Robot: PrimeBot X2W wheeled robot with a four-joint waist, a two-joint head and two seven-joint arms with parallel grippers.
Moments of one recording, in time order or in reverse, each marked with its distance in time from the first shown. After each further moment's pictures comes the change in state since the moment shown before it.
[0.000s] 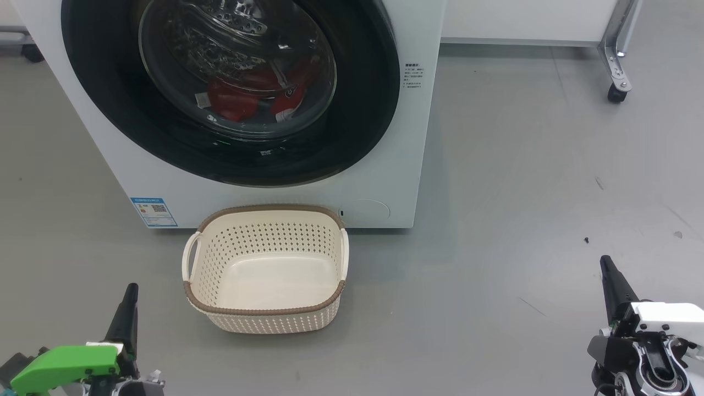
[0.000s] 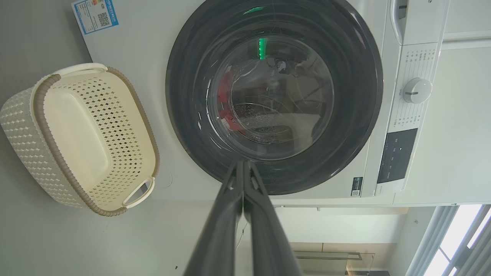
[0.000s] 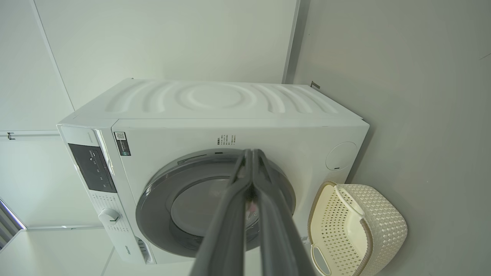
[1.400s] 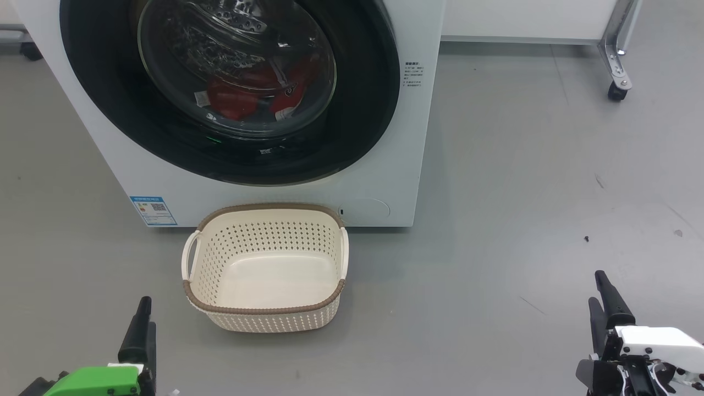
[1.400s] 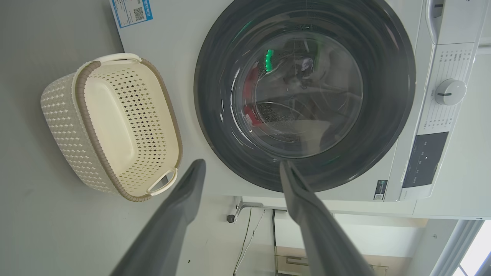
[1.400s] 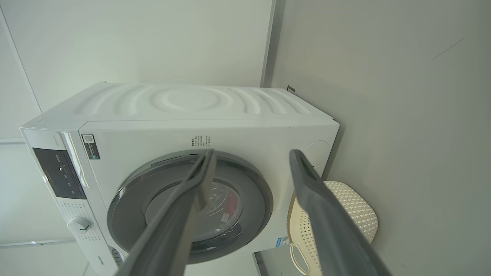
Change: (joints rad) left arm 0.049 -0.027 -0.040 0.029 0.001 0.001 -0.059; right arm 0.057 0.029 0.025 0.018 -0.032 -0.001 -0.057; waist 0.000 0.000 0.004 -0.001
